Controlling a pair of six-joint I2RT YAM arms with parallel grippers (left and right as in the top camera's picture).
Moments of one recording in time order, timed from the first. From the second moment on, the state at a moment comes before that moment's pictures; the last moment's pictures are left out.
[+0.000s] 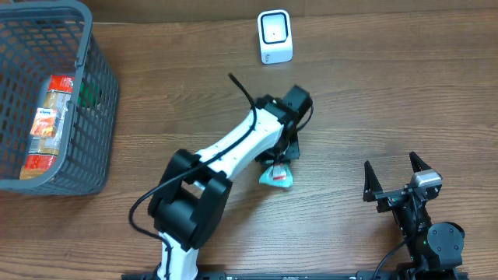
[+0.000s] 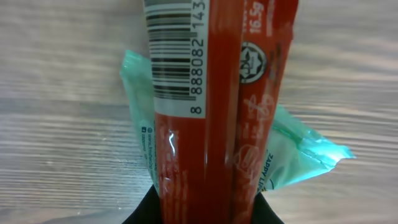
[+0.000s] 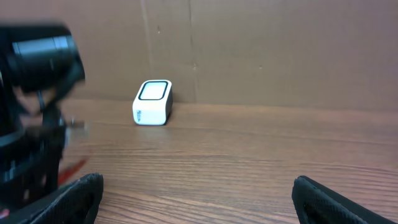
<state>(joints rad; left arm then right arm) -0.64 2.02 1.47 -1.01 0.03 -0.73 0.11 0.01 0.02 -0.03 -0.11 0.05</state>
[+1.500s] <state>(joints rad) -0.55 2.05 1.92 -1.40 -0.08 -0.64 0.11 0.01 0.02 -0.03 -0.11 0.05</state>
